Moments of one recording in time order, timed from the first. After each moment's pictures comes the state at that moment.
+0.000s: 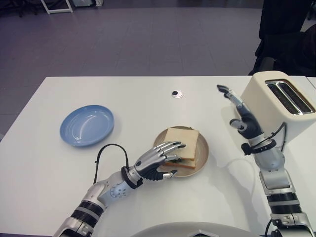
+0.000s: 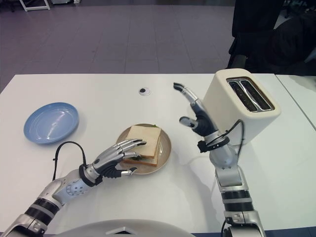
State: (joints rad) left arm 0.01 0.50 -0.37 0.13 0.52 -0.92 0.23; right arm -0.07 -0.41 0.04 -0.07 -0.10 -0.51 0.23
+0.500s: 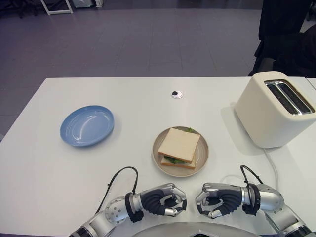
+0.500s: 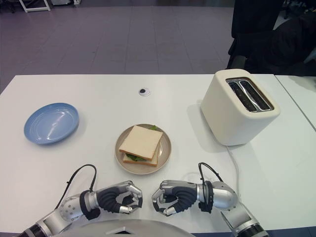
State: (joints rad) left arm 0.16 0.63 -0.70 0.07 0.00 -0.74 -0.35; right arm 0.19 -0.65 0.39 0.00 0.00 -0.75 0.86
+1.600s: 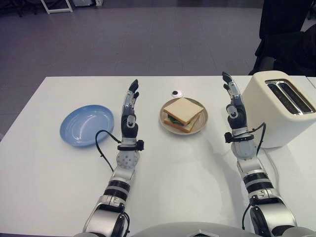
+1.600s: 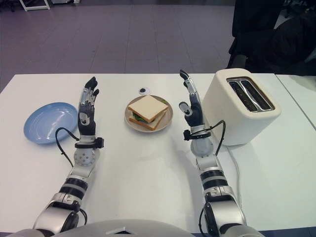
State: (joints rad) left arm -0.29 0.13 -0.09 0.61 0.04 -0.89 0.27; right arm -0.36 -0.20 0.06 0.60 -0.25 -0.80 -0.24
